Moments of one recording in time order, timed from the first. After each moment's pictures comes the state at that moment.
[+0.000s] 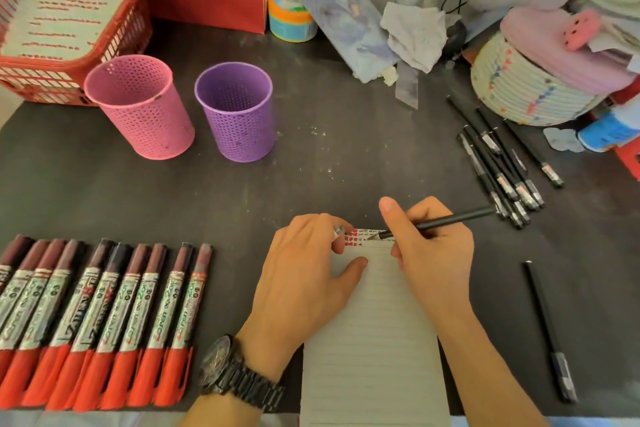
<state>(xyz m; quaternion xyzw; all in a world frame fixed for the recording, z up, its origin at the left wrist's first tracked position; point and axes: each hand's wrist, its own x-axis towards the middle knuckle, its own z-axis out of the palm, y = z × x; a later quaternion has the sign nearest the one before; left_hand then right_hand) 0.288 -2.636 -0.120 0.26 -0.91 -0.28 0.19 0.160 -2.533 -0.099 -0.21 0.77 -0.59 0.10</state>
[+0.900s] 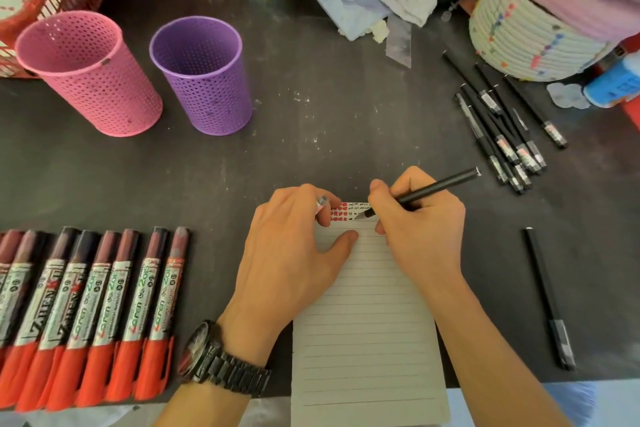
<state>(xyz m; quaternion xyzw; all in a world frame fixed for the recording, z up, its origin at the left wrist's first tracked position) 0.283 -2.637 -0.120 0.28 -0.90 -0.28 0.20 0.159 -2.536 -0.109 -0.23 0.80 -0.54 0.08</state>
